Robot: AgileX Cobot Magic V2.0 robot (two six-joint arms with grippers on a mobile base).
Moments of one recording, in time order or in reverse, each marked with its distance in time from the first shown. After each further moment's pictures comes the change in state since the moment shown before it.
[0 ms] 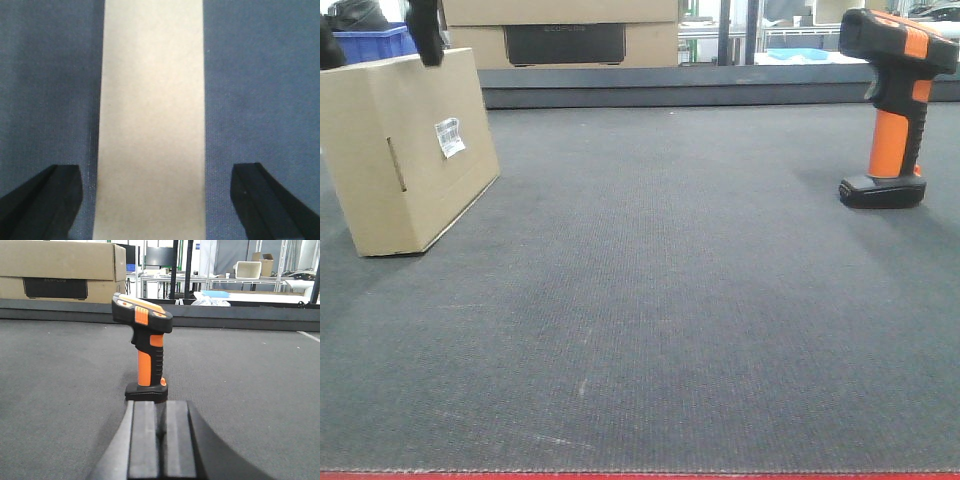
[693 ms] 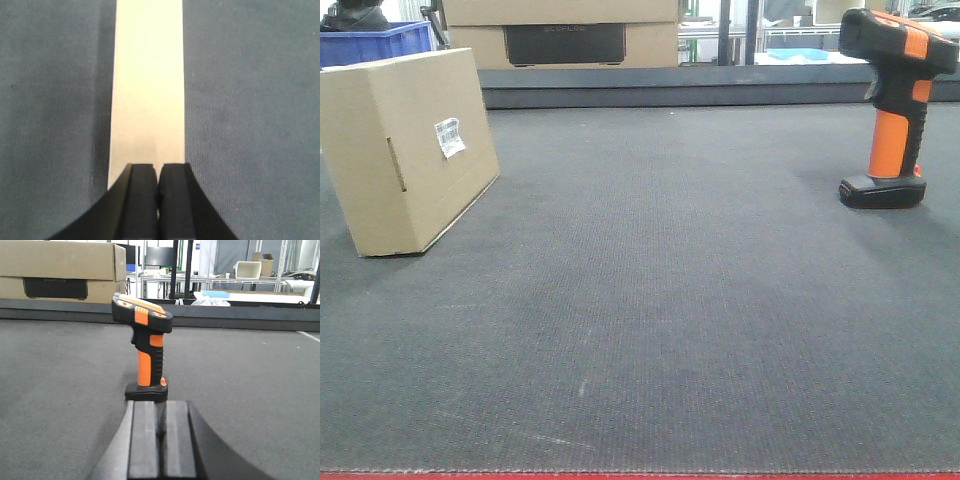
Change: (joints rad) left arm 0.000 -0.115 0.001 -0.008 -0.004 0.000; right arm 0.000 0.000 0.000 0.000 0.000 0.000
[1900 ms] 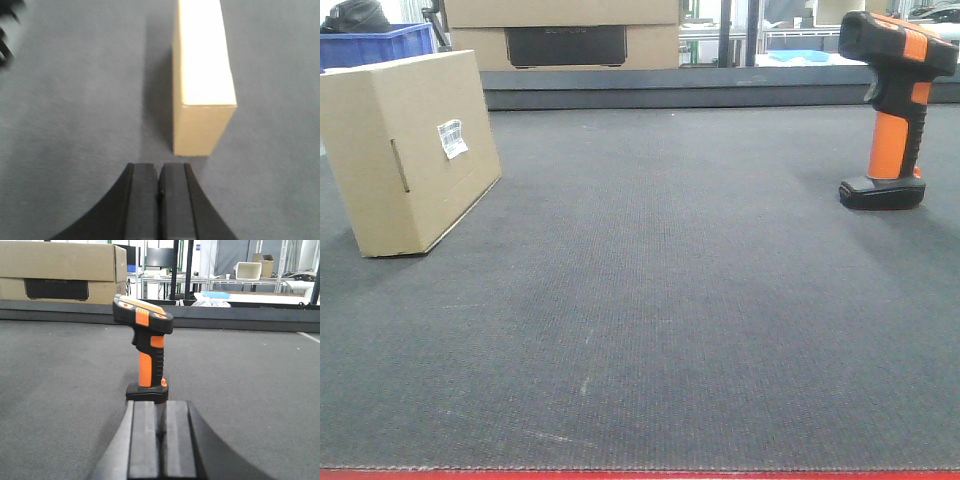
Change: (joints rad) left arm 0.147 -0.673 0.650 -0.108 -0.189 0.182; right arm 0.000 0.000 0.000 0.000 0.000 0.000
